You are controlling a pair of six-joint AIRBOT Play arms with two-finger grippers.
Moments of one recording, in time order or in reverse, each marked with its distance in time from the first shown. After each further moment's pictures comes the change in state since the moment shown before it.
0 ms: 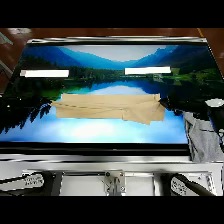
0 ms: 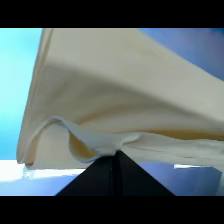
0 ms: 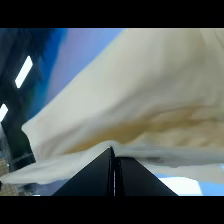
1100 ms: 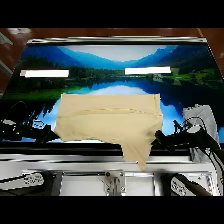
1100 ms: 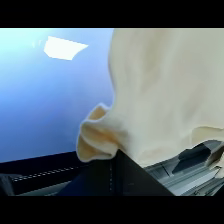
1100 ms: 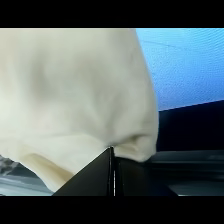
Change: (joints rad) left arm 0.132 0.023 -0.435 0.203 -0.144 0.078; right arm -0.001 0.064 -0.449 -0.339 0.145 0.042
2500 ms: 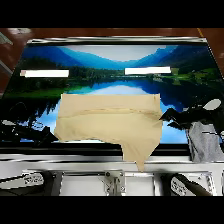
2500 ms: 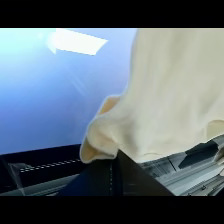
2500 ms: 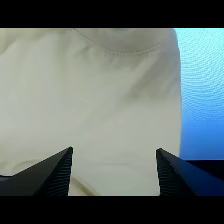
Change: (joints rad) left arm 0.018 -0.011 -0.001 0.044 -0.013 -0.002; right arm -0.001 0.000 0.428 -0.144 0.146 0.023
